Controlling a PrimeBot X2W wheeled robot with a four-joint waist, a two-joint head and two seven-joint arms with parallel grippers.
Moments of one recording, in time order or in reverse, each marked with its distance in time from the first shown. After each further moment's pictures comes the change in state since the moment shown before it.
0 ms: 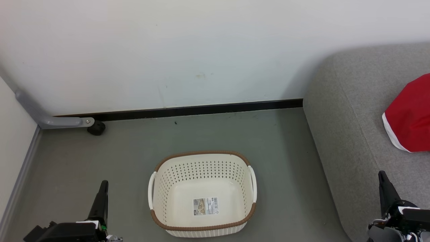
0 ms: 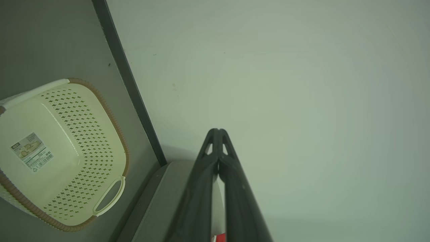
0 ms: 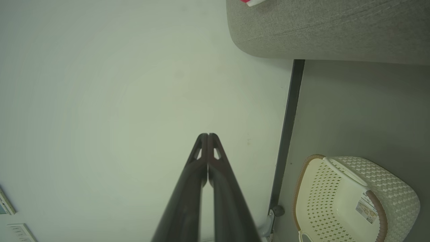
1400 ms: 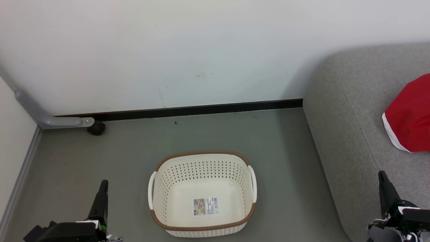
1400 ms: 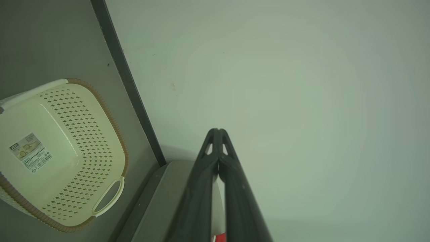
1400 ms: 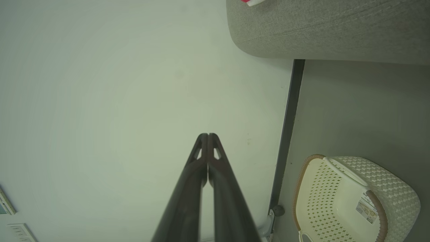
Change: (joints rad) left arm 0.000 0.000 0.000 -0.004 0.000 0.000 0.000; right arm 0.000 0.000 0.000 0.000 0.000 0.000 0.000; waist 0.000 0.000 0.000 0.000
